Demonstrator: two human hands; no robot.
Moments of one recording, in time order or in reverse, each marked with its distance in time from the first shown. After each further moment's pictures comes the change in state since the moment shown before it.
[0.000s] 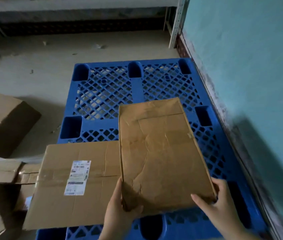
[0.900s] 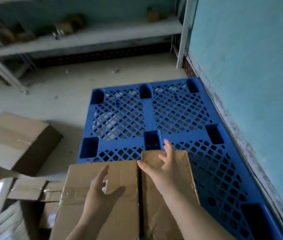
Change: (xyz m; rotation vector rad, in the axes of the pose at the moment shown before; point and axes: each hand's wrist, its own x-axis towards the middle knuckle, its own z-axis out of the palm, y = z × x) left_hand -0.009 0.091 -0.081 0.135 0.304 0.046; right_hand -0.005 -0.204 0.076 0.313 -0.125 -0.203
